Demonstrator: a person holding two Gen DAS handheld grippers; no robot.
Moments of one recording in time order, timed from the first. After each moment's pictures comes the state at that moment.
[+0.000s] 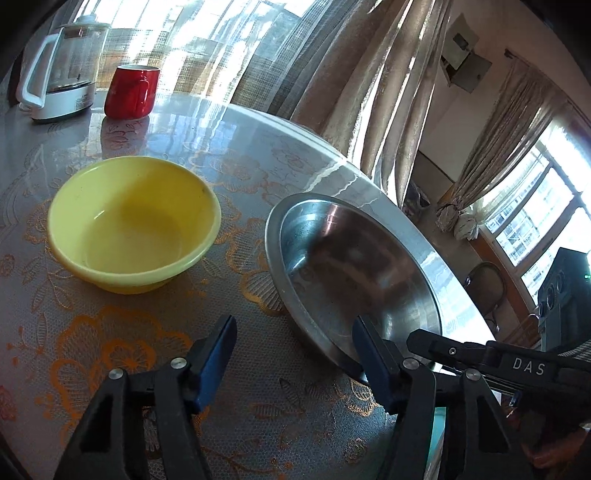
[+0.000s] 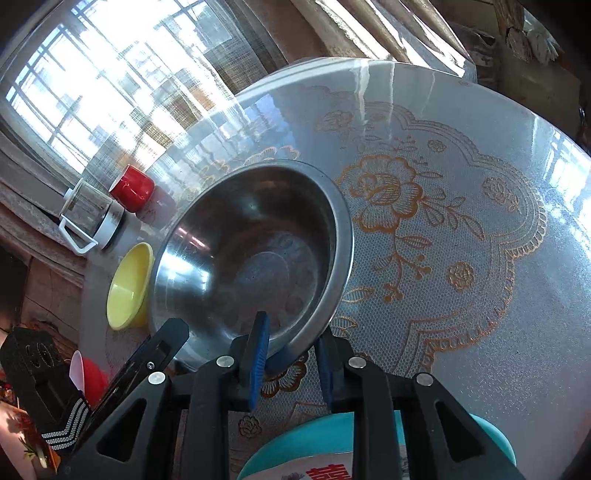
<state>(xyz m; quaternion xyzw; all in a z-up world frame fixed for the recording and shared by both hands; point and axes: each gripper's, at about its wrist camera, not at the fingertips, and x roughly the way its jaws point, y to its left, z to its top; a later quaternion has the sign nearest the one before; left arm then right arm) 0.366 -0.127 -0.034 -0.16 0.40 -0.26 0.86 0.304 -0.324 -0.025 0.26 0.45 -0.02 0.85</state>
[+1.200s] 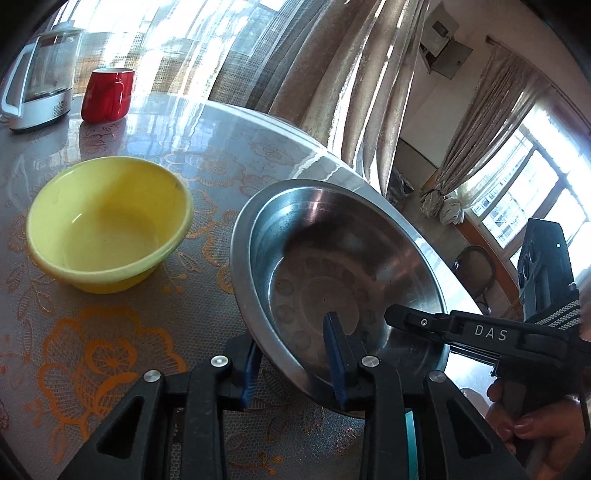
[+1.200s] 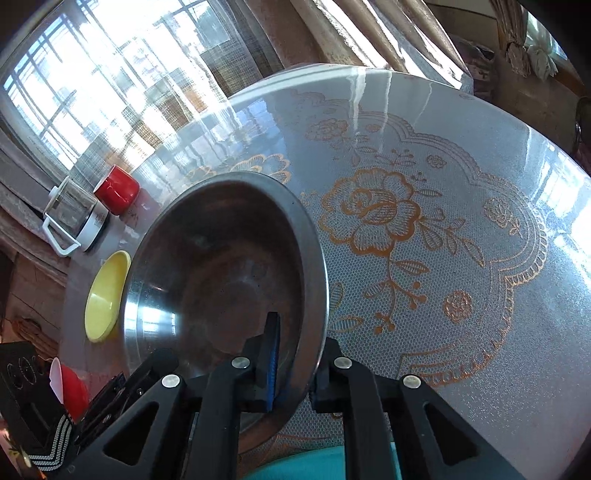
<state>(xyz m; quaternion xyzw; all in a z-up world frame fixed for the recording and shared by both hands) 0.359 -0.138 -0.032 -0.13 0.40 -0.30 0.86 0.321 -0.332 -0.032 0.24 0.45 -0.04 0.86</state>
